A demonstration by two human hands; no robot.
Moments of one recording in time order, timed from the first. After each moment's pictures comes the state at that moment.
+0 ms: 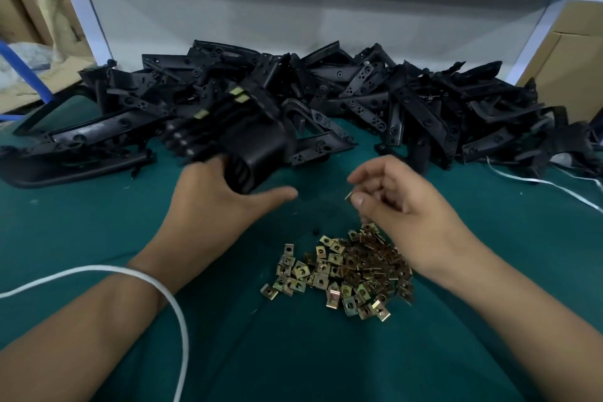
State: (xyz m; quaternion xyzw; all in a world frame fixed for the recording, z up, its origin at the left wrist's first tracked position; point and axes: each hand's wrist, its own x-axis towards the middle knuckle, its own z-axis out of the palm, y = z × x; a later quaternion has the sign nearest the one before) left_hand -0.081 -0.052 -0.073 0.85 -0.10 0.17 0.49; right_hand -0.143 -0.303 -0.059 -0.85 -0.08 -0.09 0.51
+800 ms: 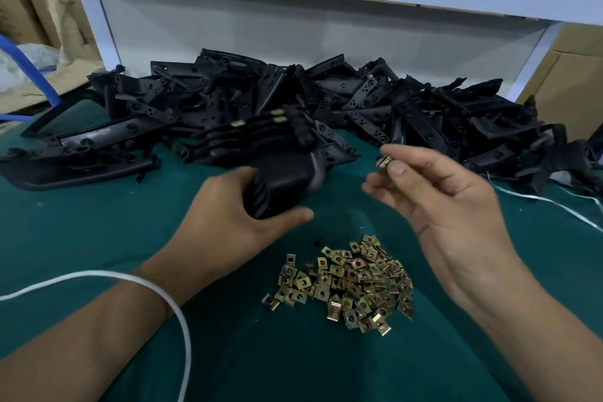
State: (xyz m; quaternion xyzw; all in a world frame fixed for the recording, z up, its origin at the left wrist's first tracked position) left_hand -0.099 -0.056 -0.063 0.85 -0.17 0.09 0.50; right_hand -0.149 -0.301 -0.040 -0.62 -0.07 -0.19 0.76
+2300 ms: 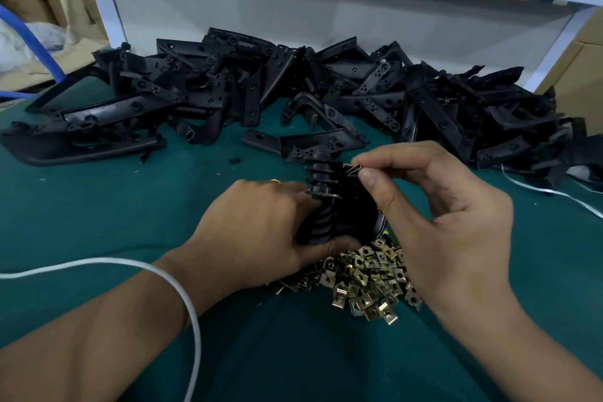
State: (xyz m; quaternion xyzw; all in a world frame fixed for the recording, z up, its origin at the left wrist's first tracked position) left_hand -0.105 -0.078 -0.073 0.87 -0.38 0.28 0.15; right_hand -0.166 -0.268 -0.045 -0.78 -0.18 -0.35 0.49
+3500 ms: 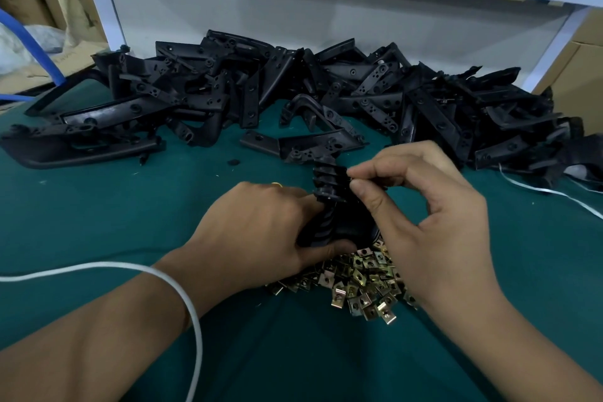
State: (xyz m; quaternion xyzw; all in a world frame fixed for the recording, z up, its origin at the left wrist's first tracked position) left_hand -0.107 -0.079 -0.067 0.88 -0.38 0.29 0.09; right_hand -0.162 -0.271 -0.049 -0.82 -0.16 -0.35 0.42
